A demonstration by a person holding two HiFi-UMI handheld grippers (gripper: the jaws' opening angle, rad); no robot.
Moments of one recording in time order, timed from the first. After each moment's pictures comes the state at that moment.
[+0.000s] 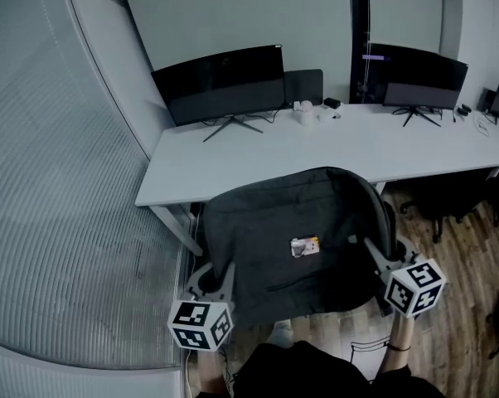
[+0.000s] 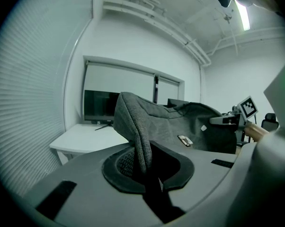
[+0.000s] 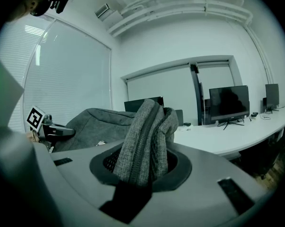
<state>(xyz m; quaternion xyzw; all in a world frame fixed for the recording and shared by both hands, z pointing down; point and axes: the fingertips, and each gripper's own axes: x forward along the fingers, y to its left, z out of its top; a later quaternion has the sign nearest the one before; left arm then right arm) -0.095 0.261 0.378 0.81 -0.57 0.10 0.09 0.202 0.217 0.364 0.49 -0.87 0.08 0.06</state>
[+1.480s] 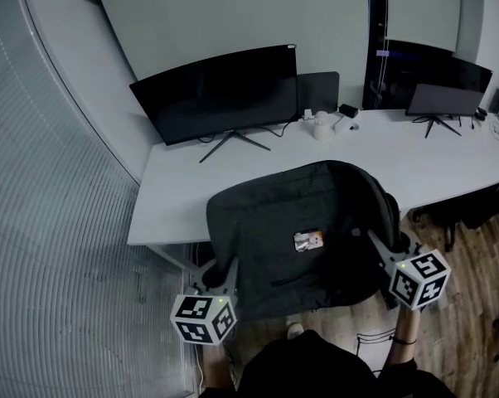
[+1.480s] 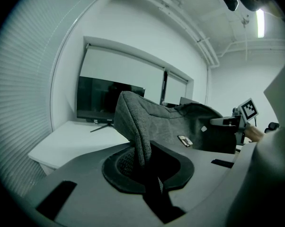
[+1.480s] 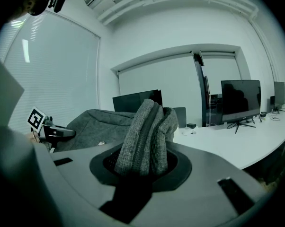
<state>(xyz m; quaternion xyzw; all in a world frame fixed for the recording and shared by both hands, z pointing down) -0.165 0.026 0.387 0.82 -0.55 0.10 0.14 0.133 -0.007 0.360 0.50 -0.85 0.10 0.09</state>
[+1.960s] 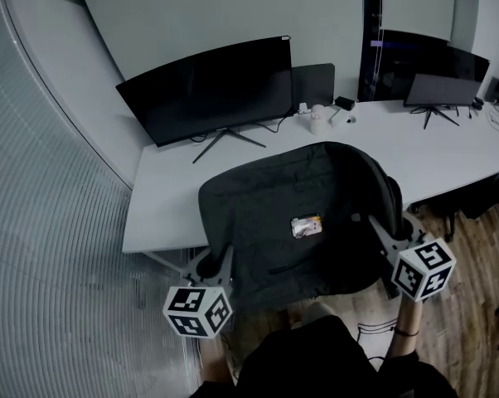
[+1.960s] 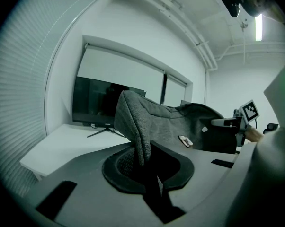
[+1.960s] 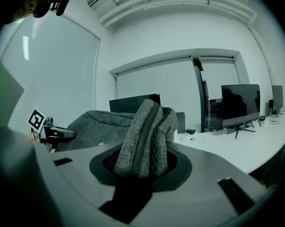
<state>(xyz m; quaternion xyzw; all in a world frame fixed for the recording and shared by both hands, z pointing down) -0.177 -0.021 0.376 0.83 -0.54 0.08 0.13 0.124 -0.040 0.343 0.52 -0.85 0.08 0.07</state>
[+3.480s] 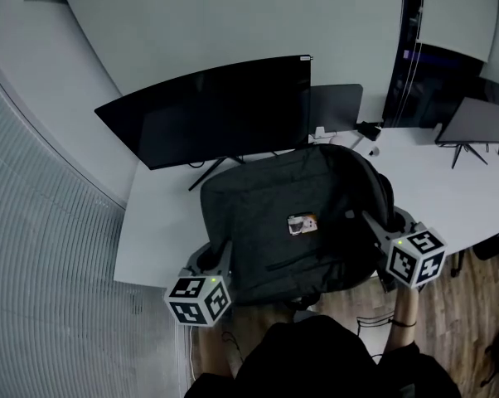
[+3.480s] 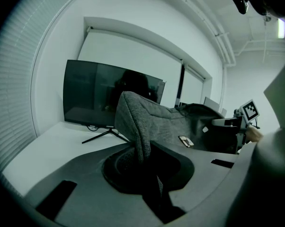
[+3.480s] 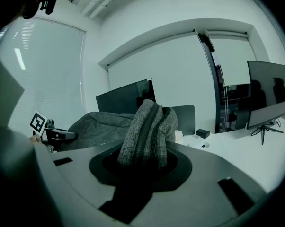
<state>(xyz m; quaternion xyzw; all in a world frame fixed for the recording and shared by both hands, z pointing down) -0.169 -0.237 0.391 0.79 -0.58 0.10 0.18 0.128 -0.290 0.360 0.47 -0.87 0.13 0.10</state>
